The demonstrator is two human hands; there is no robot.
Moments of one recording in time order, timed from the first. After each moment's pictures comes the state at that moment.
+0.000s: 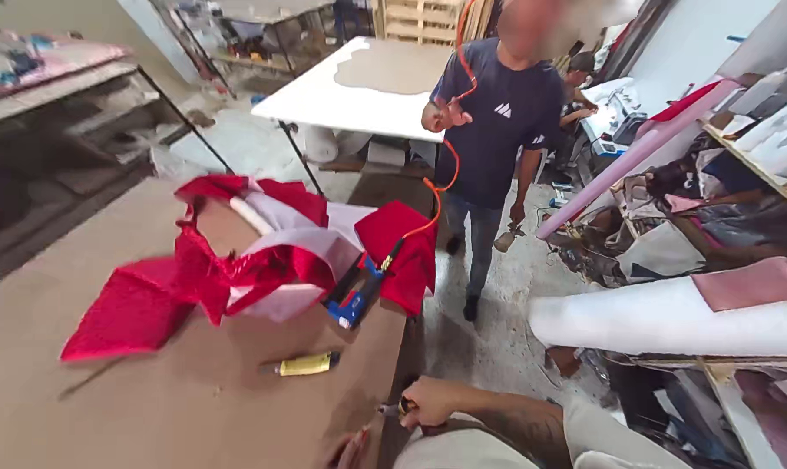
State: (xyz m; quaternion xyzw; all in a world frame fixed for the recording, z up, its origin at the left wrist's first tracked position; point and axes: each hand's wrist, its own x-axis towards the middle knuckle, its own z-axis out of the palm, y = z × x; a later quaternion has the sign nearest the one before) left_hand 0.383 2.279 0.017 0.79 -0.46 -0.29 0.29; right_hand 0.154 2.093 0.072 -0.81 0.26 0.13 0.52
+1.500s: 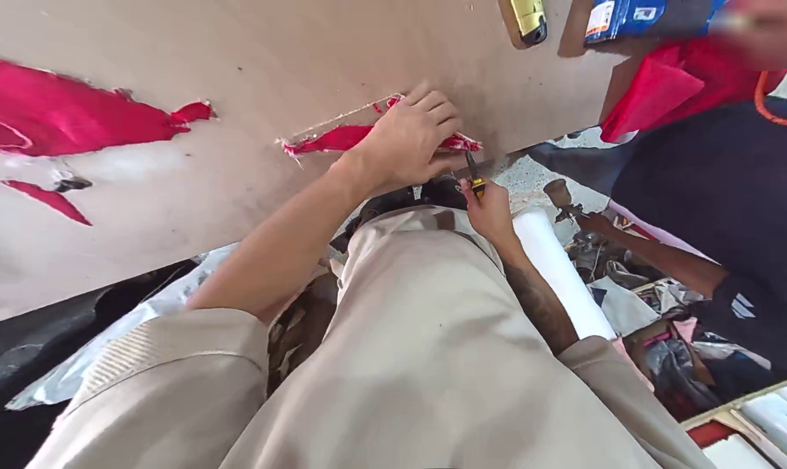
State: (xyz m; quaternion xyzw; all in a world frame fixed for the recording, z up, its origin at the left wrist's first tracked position) left_hand 0.424 2.309 -0.004 0.74 -0.58 -0.26 0.21; right_hand 0.210 2.179 0.009 -0.82 0.35 0.19 0.41
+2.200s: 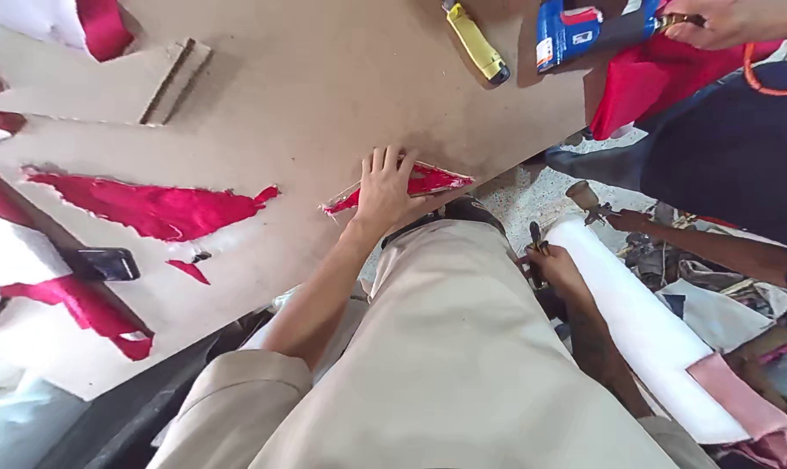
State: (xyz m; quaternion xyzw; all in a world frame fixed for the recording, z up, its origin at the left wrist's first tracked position) left_hand 0.414 2.347 0.002 0.87 -0.44 -0.22 0.08; right_hand 0.068 2.132 0.039 -0.55 0.59 0.25 0.53
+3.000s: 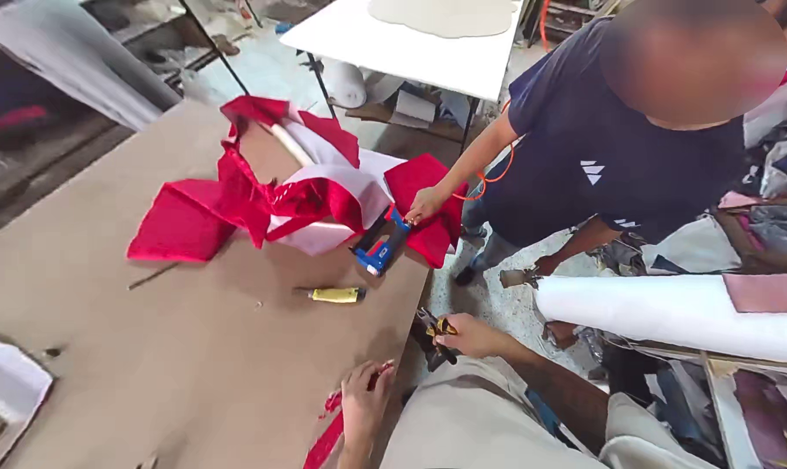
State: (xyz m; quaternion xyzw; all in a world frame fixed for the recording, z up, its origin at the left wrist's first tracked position) left_hand 0.358 2.296 -0.004 0.78 -0.50 -0.16 0.34; right_hand 0.123 2.086 0.124 -0.71 0.36 0.07 0.60
